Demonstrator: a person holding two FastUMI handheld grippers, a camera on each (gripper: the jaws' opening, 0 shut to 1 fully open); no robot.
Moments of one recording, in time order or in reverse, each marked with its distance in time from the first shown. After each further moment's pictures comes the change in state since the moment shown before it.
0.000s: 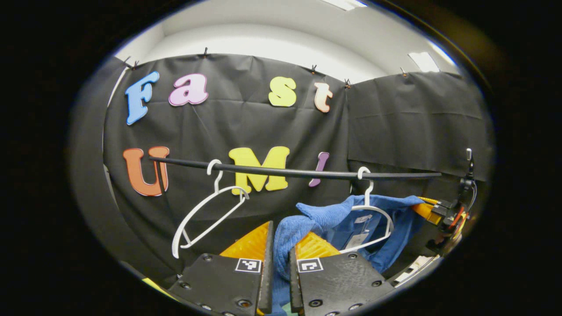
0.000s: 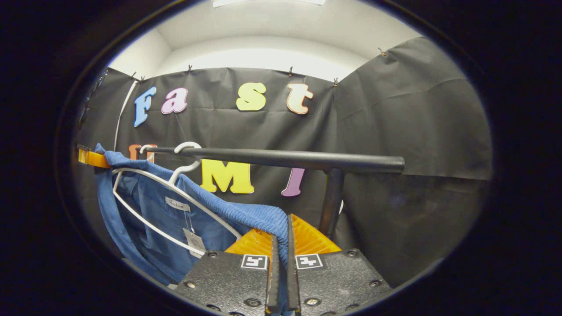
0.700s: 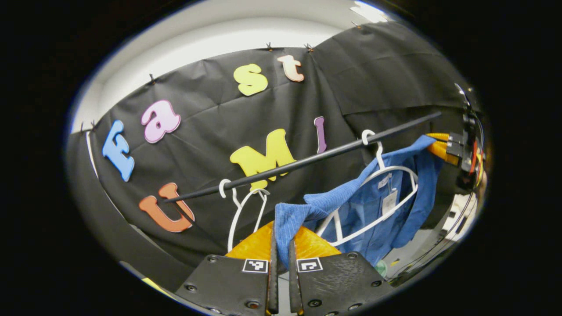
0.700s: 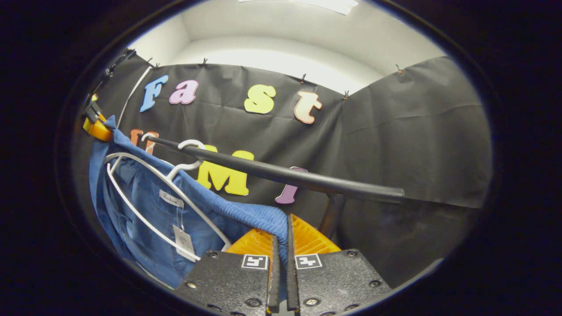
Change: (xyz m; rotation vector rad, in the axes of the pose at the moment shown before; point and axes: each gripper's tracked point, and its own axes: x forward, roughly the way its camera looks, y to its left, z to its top) left arm -0.008 0.035 0.028 0.508 0.180 0.093; right arm 0.006 -0.011 0.020 -0.151 -0.039 -0.021
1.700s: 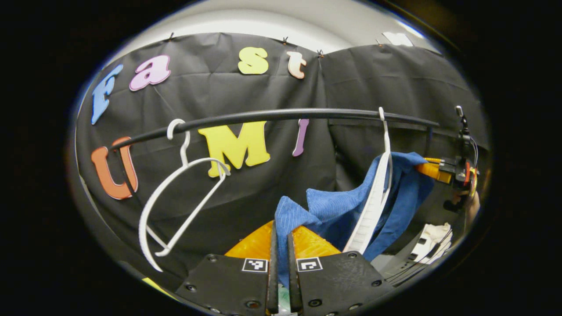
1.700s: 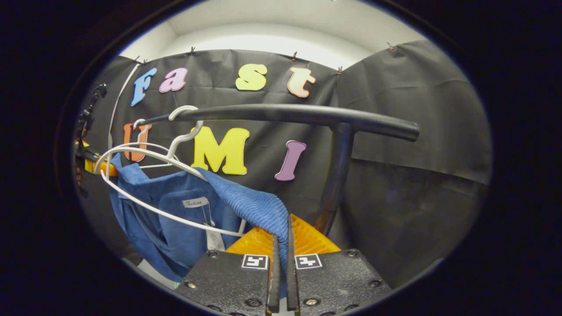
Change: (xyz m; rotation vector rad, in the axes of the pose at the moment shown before) left arm 0.097 -0.079 -0.073 -0.388 -0.134 -0.284; right arm 0.010 -0.001 -0.065 0.087 0.159 -0.011
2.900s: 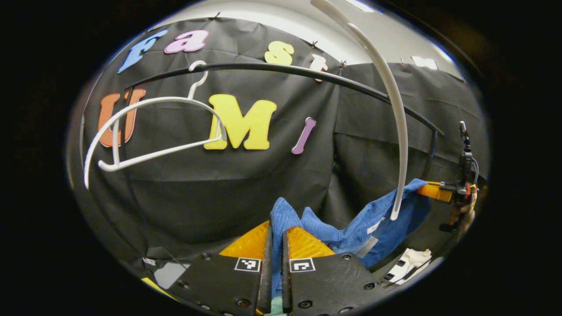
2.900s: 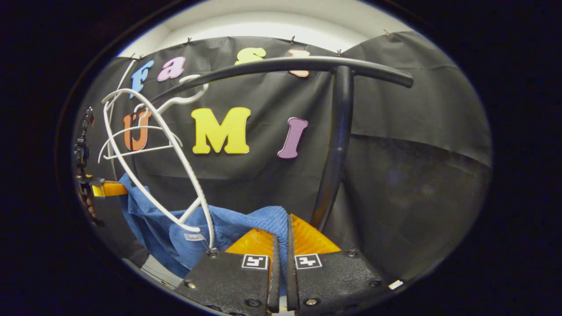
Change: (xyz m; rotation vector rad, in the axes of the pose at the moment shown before) left arm 0.012 -0.026 -0.089 -0.197 -0.040 0.055; right arm -0.005 0.015 -0.078 0.030 0.133 0.021
